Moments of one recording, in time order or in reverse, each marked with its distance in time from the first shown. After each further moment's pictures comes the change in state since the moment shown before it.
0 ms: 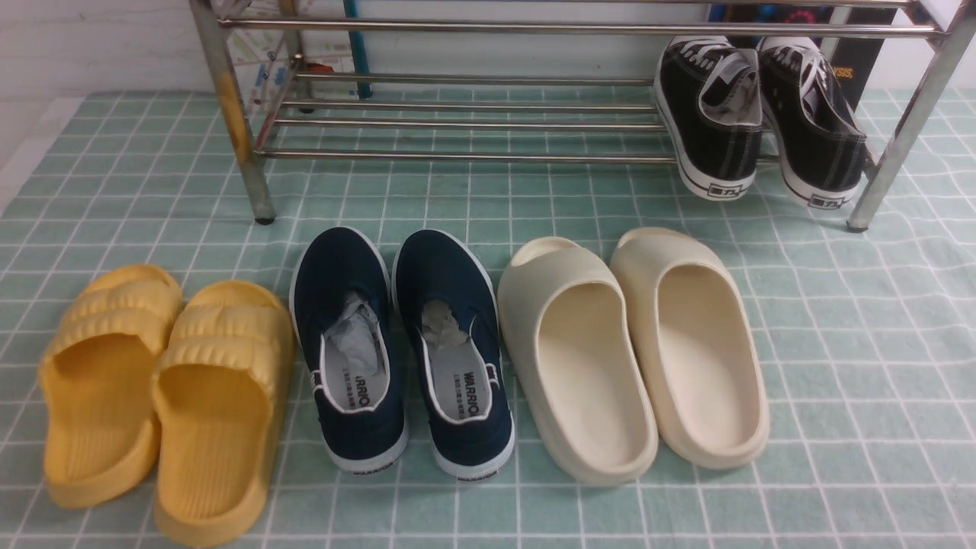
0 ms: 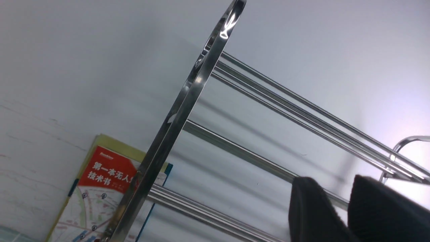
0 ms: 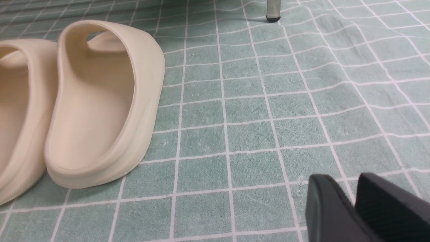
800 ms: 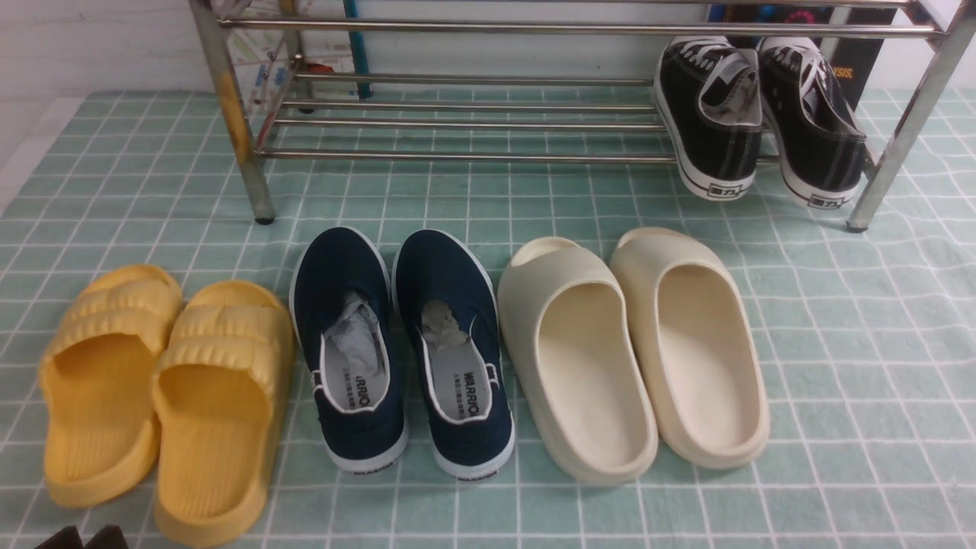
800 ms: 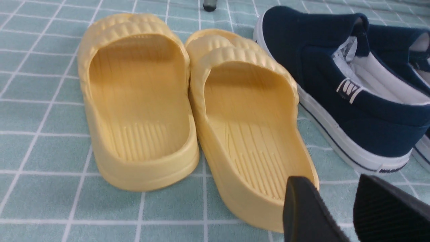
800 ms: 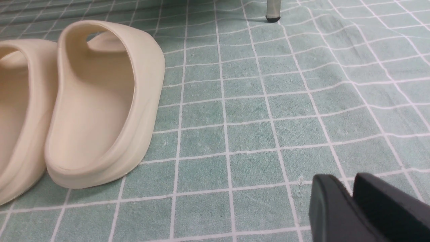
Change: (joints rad) right arm 0.000 0.000 0.000 0.000 0.000 0.000; left arm 0.000 0.000 0.066 0.077 0.773 0.259
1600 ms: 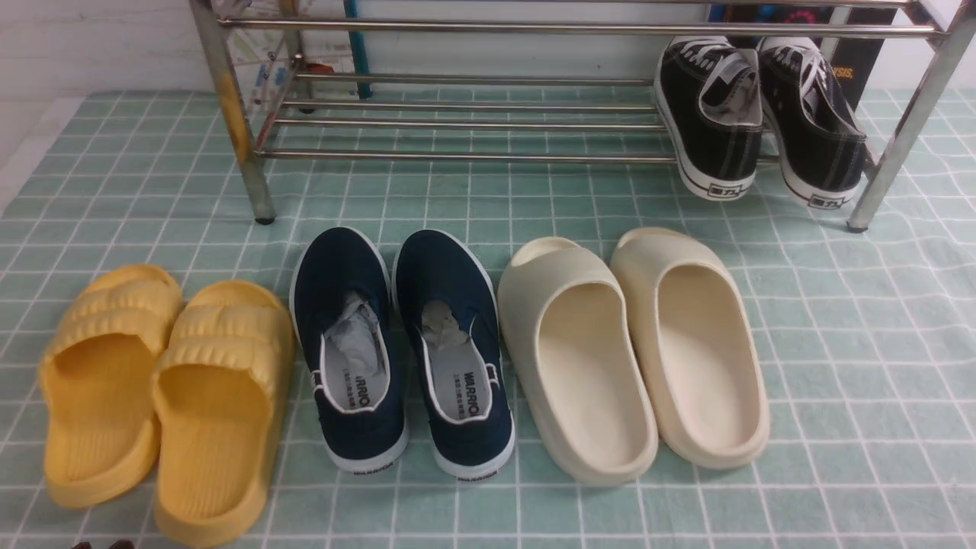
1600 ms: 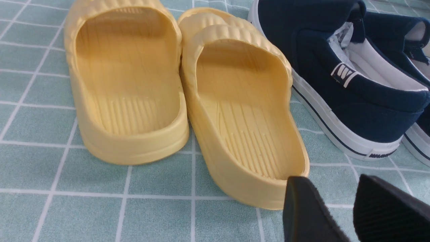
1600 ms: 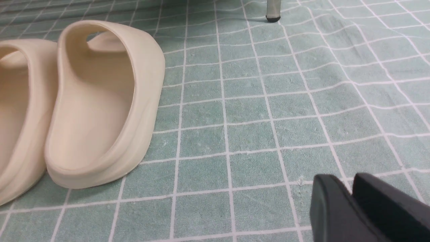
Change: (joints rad) right arm 0.000 0.000 0.000 0.000 0.000 0.000; left arm 0.000 0.000 0.000 -0.037 0.048 -0.001
